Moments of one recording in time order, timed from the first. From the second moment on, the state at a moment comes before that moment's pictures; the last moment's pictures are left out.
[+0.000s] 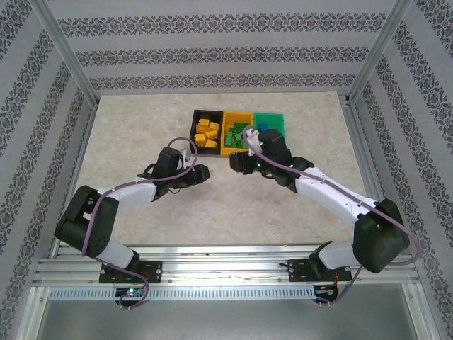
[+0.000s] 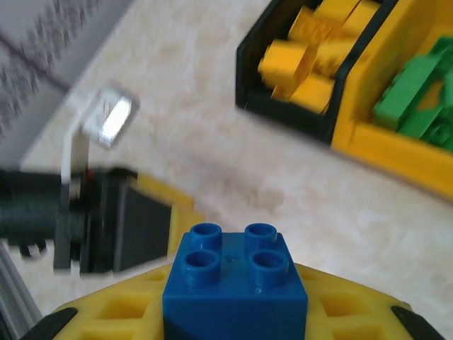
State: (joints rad) left arm -0.38 1.52 0.70 0.07 0.36 -0.70; right arm 0.54 1.39 0.97 -0.16 -0.32 0.39
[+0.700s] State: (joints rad) left arm -0.38 1.31 0.58 0.04 0.30 -0.72; right arm 0.17 1.69 1.16 -0.16 -0.38 0.49
